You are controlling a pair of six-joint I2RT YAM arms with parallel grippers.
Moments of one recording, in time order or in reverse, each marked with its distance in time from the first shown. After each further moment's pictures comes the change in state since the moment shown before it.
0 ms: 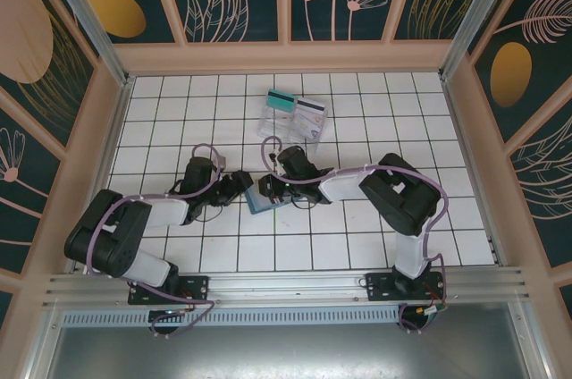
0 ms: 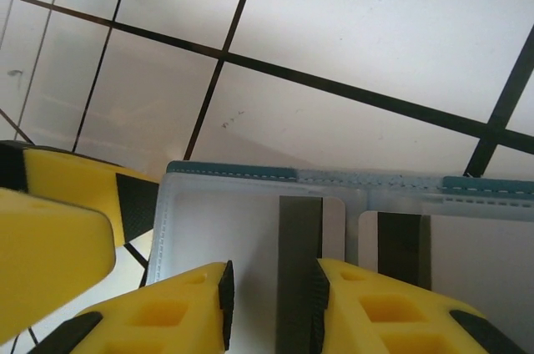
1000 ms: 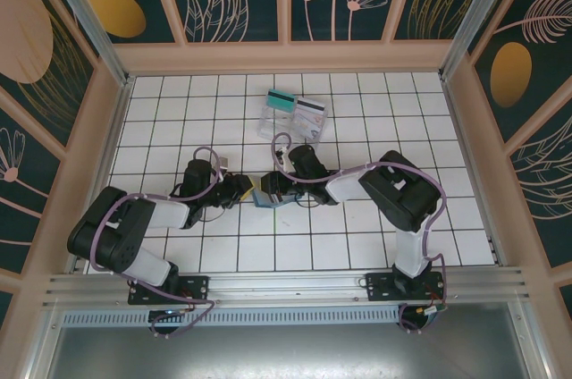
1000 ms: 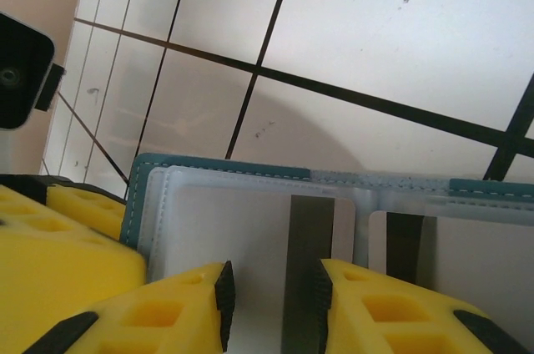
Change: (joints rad) left arm -0.006 0.016 -0.045 0.170 0.116 -0.198; right arm -0.059 0.018 -0.073 0.198 -0.162 0.087
